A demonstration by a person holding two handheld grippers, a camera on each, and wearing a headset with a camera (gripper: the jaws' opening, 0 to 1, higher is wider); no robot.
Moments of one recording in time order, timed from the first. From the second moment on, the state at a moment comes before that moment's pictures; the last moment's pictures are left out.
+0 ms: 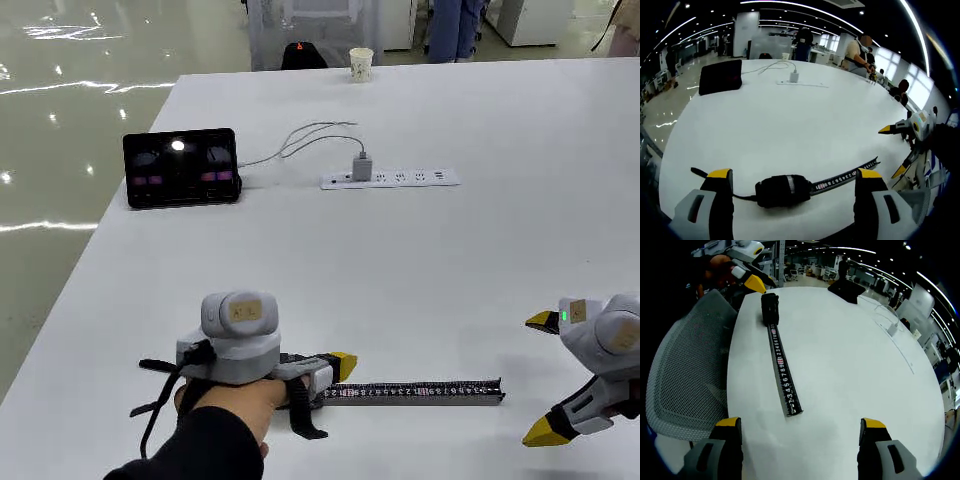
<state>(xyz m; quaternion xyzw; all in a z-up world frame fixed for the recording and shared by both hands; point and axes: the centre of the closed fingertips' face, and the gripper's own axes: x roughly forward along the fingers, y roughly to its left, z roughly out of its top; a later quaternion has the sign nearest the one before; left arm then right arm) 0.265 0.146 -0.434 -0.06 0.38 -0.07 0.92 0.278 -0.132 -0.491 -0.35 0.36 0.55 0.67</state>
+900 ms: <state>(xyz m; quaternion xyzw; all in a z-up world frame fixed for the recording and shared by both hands) 0.278 0.145 -0.474 -0.01 0.30 -0.04 0.95 0.288 -0.114 -0.498 -0.37 0.35 0.59 0.63</state>
